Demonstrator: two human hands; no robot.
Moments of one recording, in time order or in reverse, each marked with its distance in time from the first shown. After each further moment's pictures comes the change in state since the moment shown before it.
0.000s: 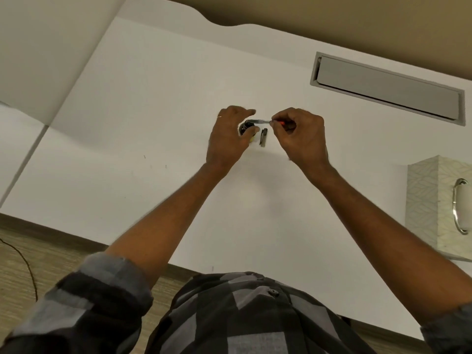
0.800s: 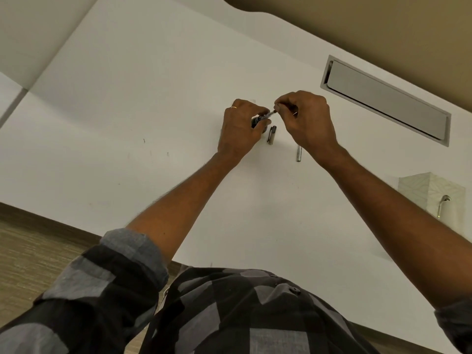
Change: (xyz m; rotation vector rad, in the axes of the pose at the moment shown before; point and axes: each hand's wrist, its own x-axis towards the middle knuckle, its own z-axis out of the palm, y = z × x) left_hand 0.015 -0.030 0.017 -0.029 0.081 0.000; right_hand 0.043 -0.026 0.020 -0.281 -0.208 -0.088
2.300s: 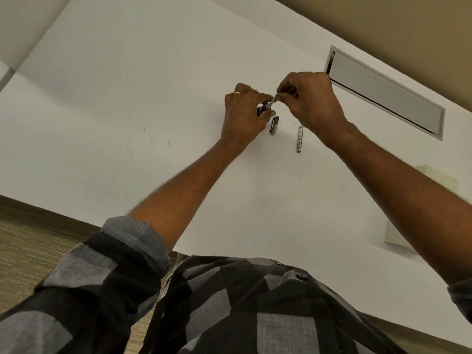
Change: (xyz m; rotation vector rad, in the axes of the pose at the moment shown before) left_hand 0.006 -0.003 0.000 0.065 -0.039 -0.004; right_hand 0.020 -0.007 -0.005 -0.170 -0.135 -0.115
